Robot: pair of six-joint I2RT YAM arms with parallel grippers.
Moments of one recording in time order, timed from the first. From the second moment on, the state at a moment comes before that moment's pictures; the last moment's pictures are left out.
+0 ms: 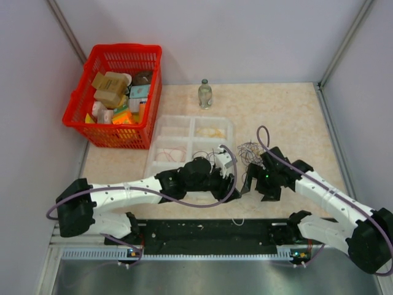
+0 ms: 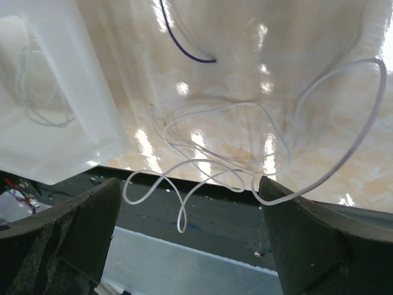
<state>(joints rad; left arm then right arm) -1.16 1.30 0.80 0.11 0.21 -0.44 0.55 1.01 0.64 -0.79 -0.18 0.81</state>
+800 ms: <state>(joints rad) -1.30 1.44 0.95 -0.05 -0.01 -0.38 0.46 1.05 0.77 -0.80 -0.24 0.76</state>
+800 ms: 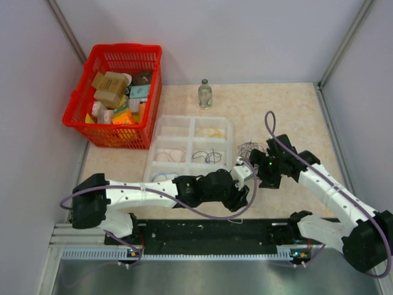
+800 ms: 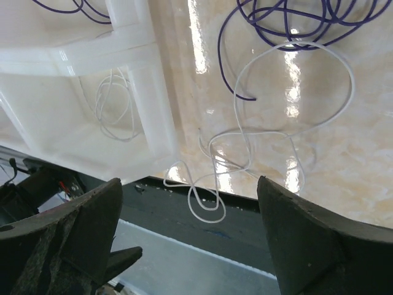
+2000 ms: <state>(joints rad) -1.49 1.88 1.37 -0.47 -0.31 -0.54 -0.09 0.80 1.12 -1.08 -0.16 0.58</state>
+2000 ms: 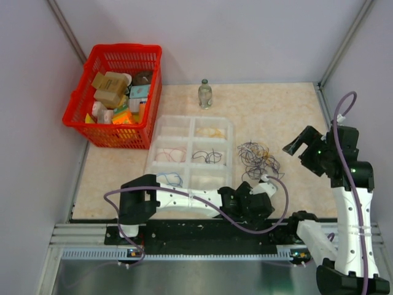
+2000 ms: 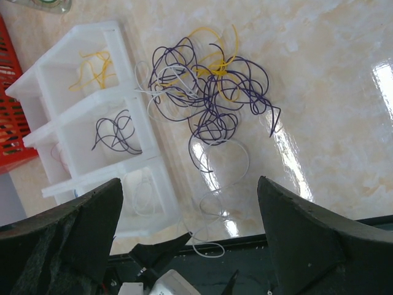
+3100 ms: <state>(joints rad) -1.41 2.07 1.51 -0.49 -0.24 -0.48 -0.09 0.78 1.10 -1.06 -0.20 0.58</state>
